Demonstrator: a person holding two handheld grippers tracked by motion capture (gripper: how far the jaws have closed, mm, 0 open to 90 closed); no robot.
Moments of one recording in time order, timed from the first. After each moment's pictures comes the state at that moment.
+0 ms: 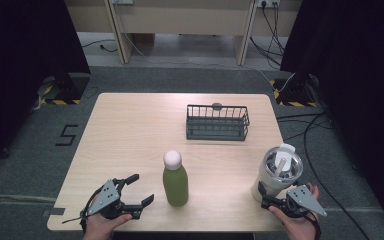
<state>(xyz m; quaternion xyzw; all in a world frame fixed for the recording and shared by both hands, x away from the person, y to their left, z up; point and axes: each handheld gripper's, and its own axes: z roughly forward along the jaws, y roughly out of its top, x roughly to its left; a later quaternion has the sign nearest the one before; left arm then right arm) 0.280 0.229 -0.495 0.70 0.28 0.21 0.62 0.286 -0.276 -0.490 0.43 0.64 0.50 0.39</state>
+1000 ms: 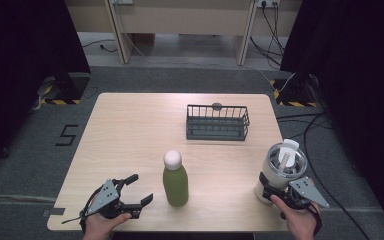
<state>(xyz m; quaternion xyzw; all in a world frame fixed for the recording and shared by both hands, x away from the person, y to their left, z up) 0.282 0.232 -0.499 0.70 0.29 0.21 0.61 0.299 -0.277 -0.474 0.45 0.62 0.52 0.38</state>
